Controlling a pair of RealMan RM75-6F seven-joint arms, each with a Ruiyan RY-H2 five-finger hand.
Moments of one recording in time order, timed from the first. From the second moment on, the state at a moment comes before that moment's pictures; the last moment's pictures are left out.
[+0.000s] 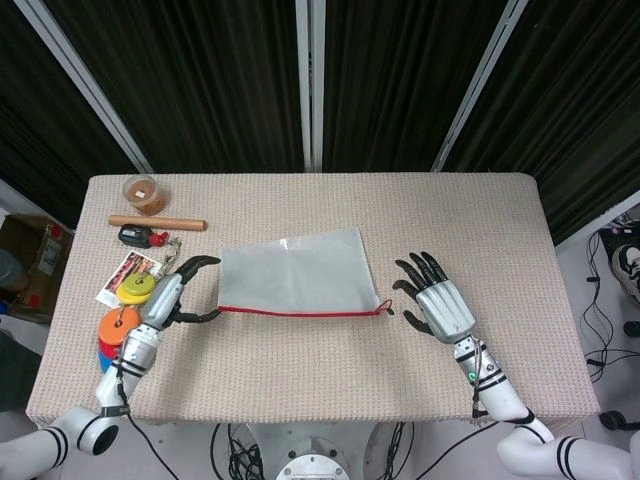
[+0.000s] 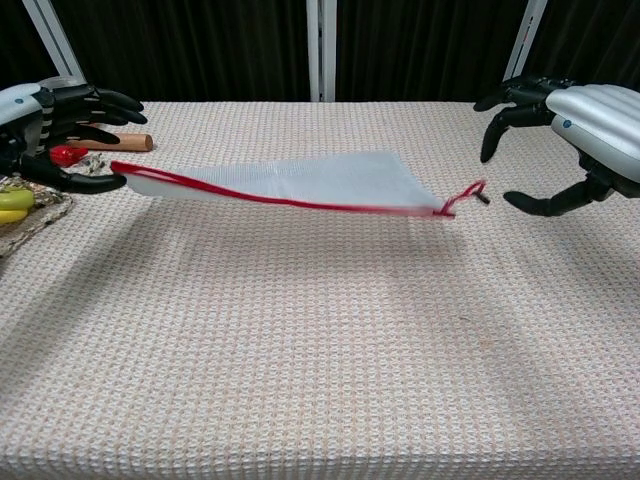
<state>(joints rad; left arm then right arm) -0.51 -1.57 -0.08 -1.21 1.50 1.21 -0.66 0.50 -1.53 0.05 -1.39 -1.51 1.28 -0.15</state>
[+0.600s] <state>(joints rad) -0.28 -1.28 -0.06 -1.46 1.32 1.42 0.05 0.33 -1.24 0.08 -1.56 -1.40 1.39 -0.05</state>
